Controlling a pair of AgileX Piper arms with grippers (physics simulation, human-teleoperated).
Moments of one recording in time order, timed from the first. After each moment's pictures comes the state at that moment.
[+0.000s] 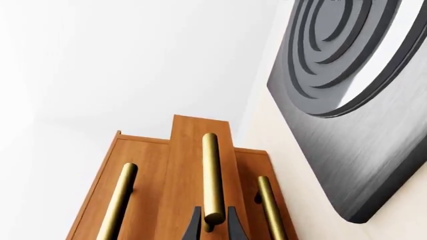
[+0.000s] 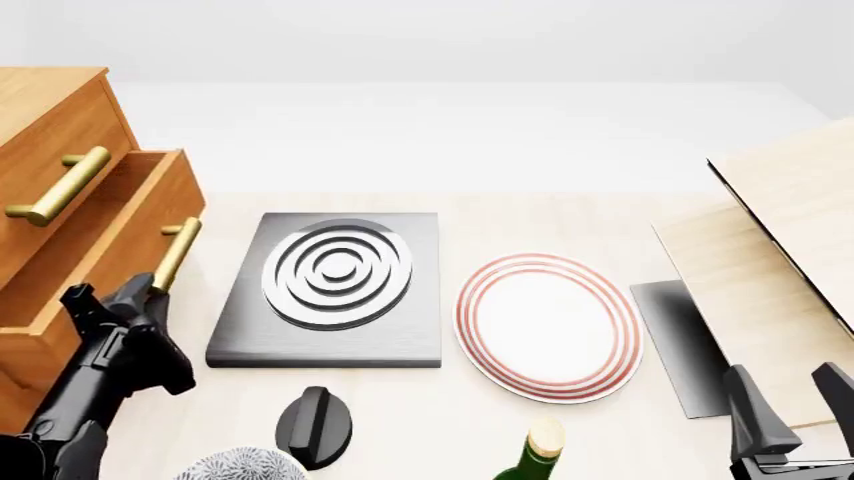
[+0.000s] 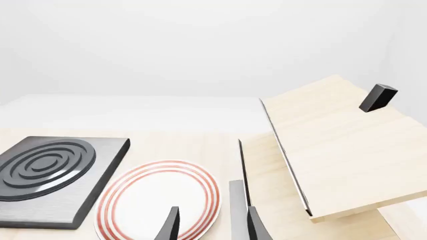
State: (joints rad) left arm 0.07 1.52 -0.17 -1.20 1.38; right arm 0.03 0.03 0.00 0.00 -0.01
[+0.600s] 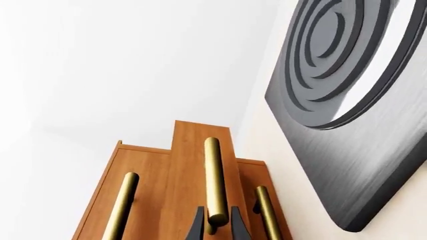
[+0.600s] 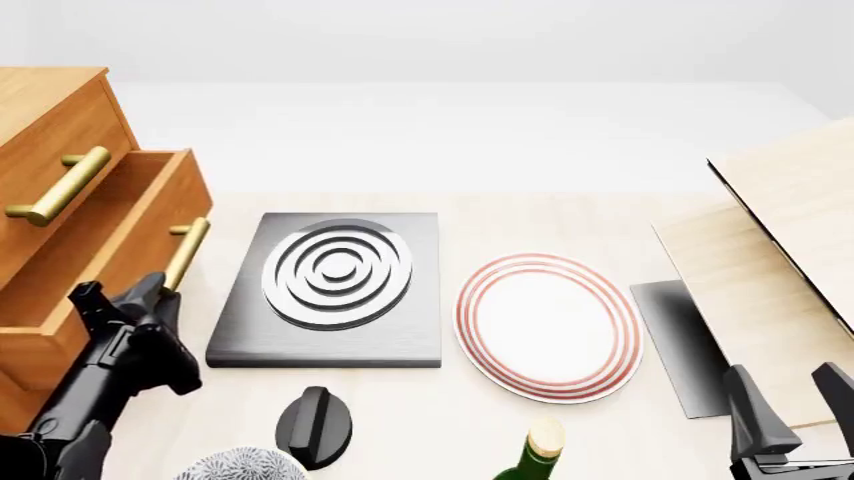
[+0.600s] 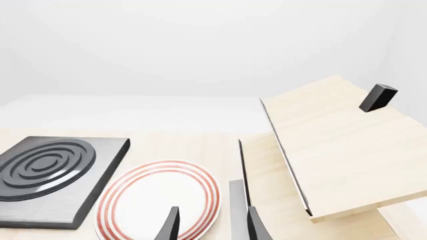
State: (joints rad) left arm 0.04 1.50 -0.17 -1.18 1.36; right arm 0.02 0.03 0.00 0.00 -0.01
